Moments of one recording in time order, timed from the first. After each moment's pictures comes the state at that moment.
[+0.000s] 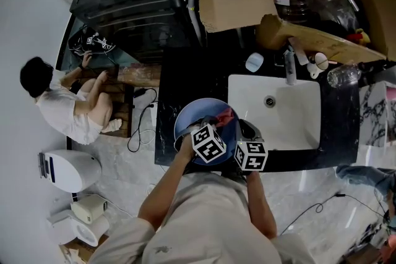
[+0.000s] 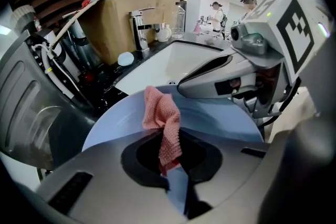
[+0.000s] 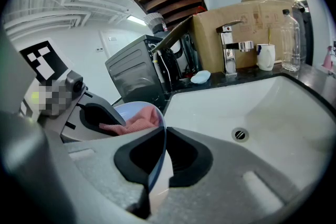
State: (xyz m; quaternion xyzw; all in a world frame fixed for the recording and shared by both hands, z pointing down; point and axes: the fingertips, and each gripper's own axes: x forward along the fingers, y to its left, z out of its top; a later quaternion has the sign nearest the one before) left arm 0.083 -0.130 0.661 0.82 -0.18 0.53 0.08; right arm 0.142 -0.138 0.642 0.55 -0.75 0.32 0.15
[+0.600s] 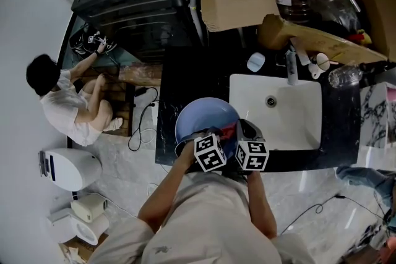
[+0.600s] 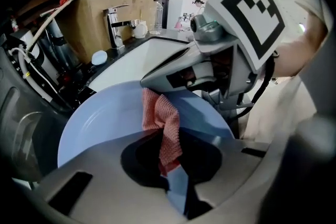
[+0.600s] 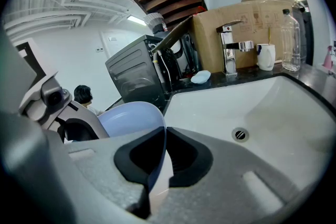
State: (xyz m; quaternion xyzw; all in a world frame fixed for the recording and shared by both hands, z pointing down) left arm 0.091 -0.075 0.663 0.83 -0.09 0.55 0.09; right arm 0.142 -0.137 0.641 0.55 -0.75 0.32 0.15
